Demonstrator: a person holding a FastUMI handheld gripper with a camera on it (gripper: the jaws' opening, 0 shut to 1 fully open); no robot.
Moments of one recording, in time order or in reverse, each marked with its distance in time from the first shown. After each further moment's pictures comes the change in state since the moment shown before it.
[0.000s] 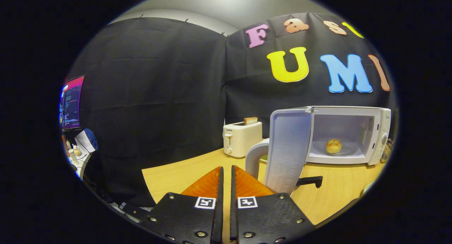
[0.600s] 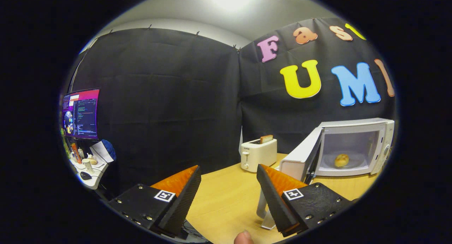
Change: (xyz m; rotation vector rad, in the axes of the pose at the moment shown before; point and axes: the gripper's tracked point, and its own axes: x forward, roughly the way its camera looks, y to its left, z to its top) arm -0.027 0.047 0.053 0.034 -0.089 0.175
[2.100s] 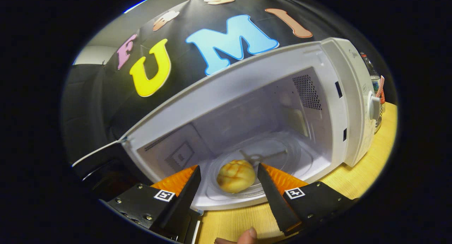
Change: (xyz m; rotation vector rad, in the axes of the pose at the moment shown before) arm 0.061 -0.433 -0.044 0.452 -0.060 -0.749
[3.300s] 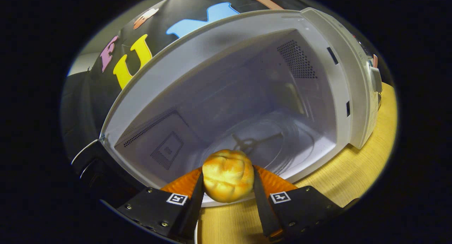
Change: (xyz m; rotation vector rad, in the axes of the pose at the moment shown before) arm 0.052 -0.028 -0.032 0.121 0.105 -0.110
